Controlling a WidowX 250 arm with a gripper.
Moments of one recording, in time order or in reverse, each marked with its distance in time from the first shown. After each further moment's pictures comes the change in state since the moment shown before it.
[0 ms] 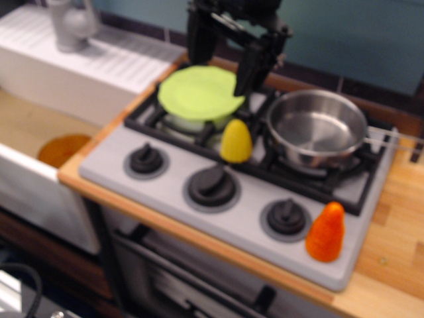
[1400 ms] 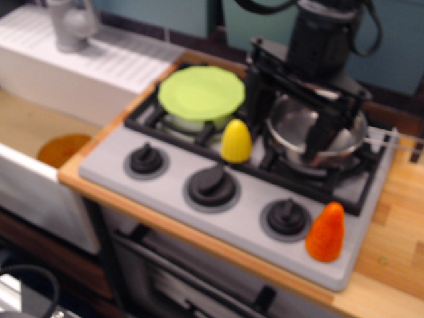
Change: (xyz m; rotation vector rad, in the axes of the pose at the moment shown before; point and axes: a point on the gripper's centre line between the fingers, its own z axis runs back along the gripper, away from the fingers) arm 0.003 -0.085 -0.015 -0.069 0.005 0.027
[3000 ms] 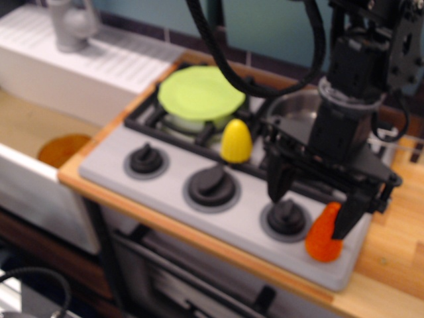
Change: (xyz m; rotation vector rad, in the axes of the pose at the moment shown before) arm -0.021 -0.046 -0.037 -0.061 -0.022 0.068
